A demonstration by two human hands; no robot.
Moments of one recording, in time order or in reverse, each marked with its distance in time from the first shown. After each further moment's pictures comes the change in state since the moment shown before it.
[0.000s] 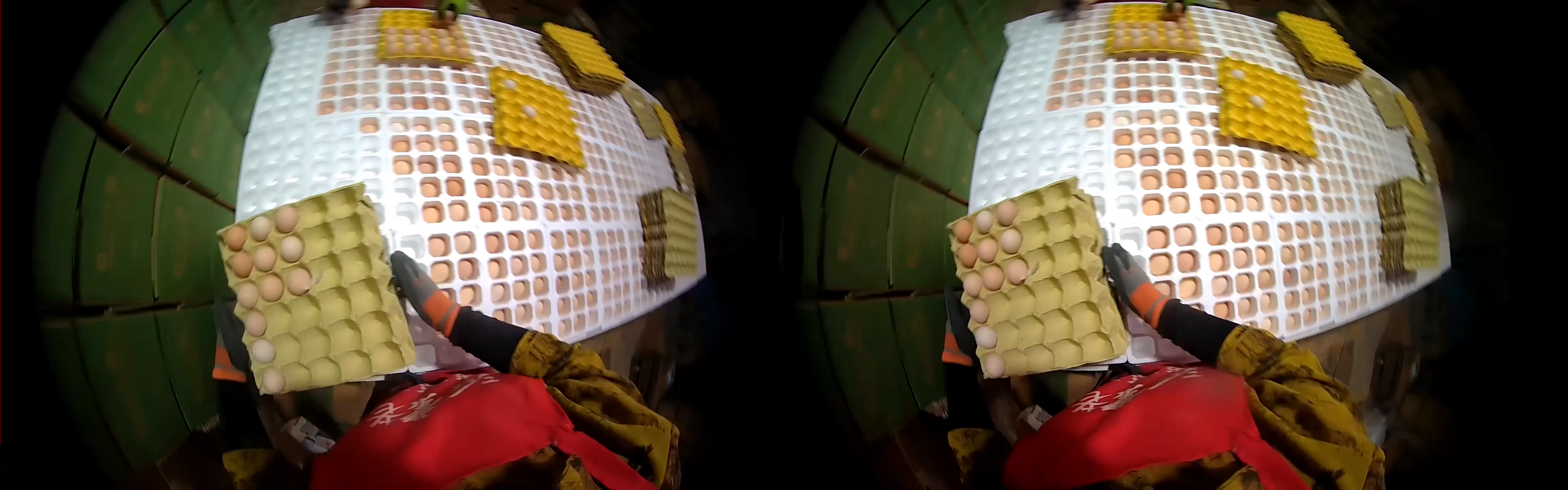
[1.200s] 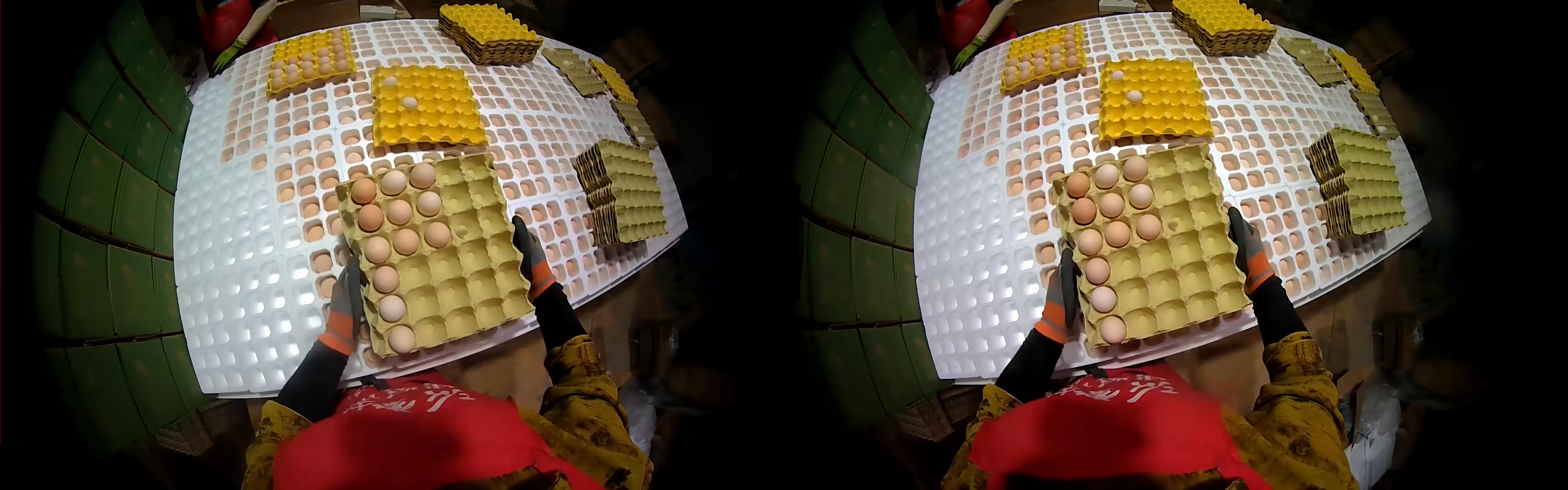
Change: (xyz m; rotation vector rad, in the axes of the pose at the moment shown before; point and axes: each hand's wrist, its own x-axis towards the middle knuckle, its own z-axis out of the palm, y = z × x) left_hand -0.060 -0.029 0.426 -0.092 -0.473 0.157; right_hand -0.103 -0.078 -0.434 -0.475 0.403 -0.160
